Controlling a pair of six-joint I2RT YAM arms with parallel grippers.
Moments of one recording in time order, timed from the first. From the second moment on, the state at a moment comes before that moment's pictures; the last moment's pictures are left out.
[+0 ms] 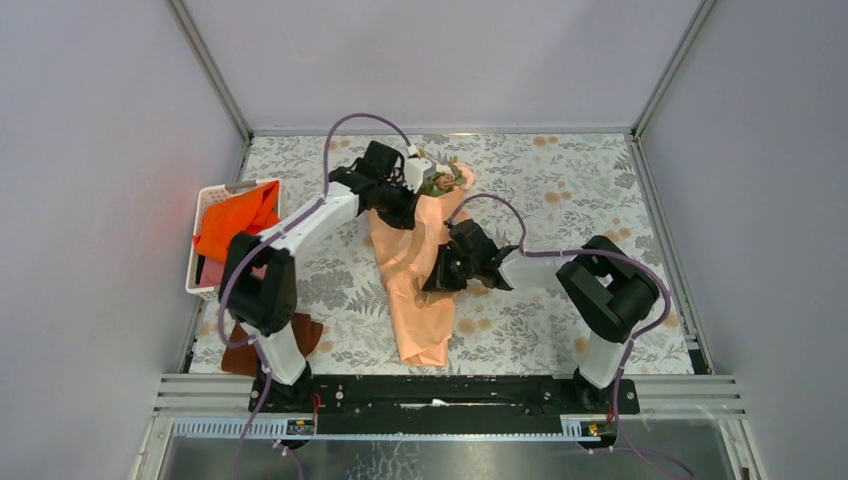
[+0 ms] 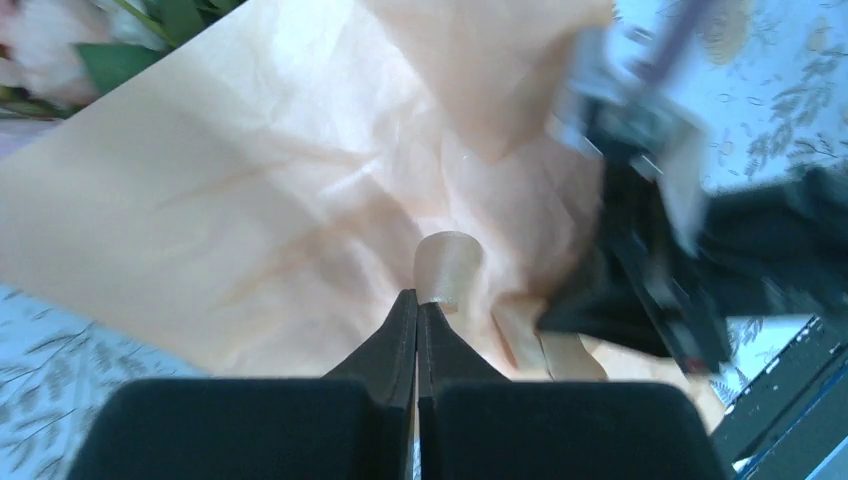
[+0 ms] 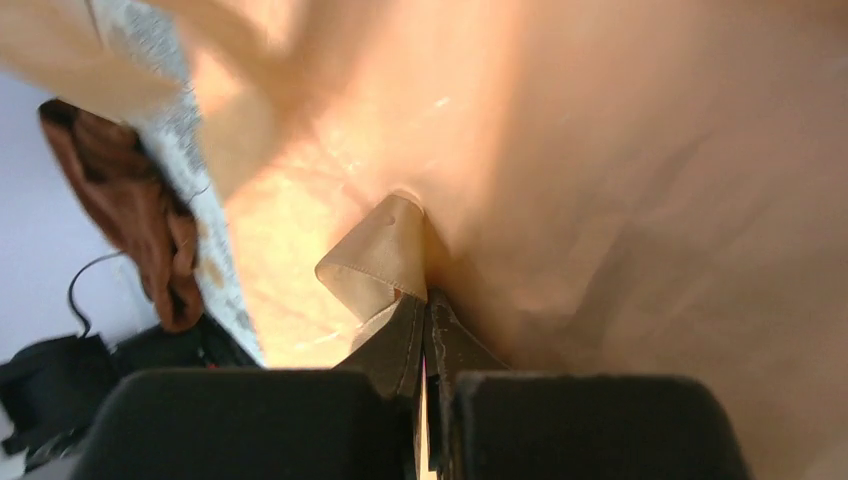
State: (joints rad) left arm -0.43 1.82 1.43 -0.61 0.41 0.15; right arm 0.76 1.77 0.87 0.11 -0.32 0.83
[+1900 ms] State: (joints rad) left arm -0.61 1.74 1.38 -0.57 0.57 0.48; right arm 0.50 1.49 0.69 0.32 -0.58 0.57
